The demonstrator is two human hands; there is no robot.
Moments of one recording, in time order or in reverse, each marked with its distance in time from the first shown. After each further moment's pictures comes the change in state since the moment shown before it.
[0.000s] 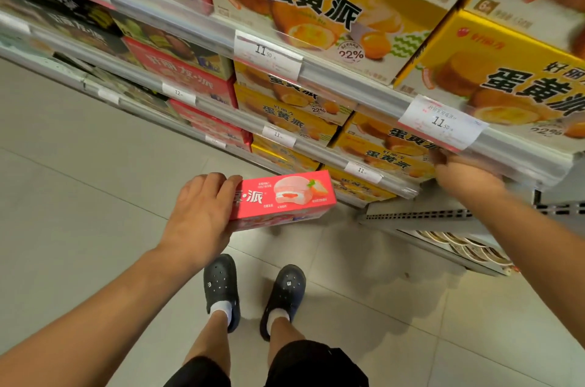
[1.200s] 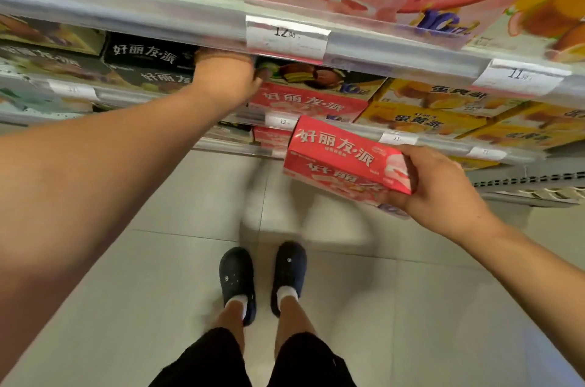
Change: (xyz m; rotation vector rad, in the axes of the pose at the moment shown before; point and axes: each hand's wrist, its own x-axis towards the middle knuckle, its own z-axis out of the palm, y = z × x) left_hand 0.242 -0.318 -0.097 0.205 0.009 0.168; right_hand -0.119 -0.345 0.079 0.287 0.169 -0.362
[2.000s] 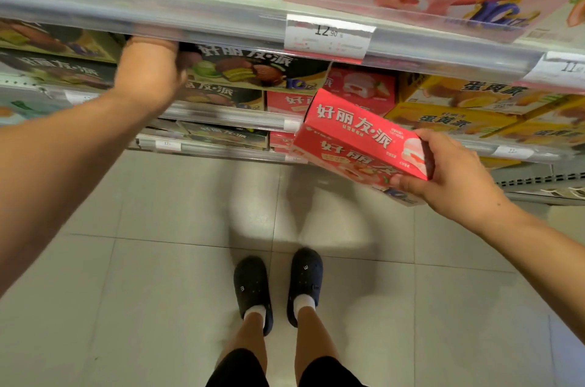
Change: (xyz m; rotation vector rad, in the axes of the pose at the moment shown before) left_hand -0.023 -0.125 -0.001 -0.320 0.165 -0.109; right_hand 0.022 -0.028 0.014 0.083 0.038 0.086
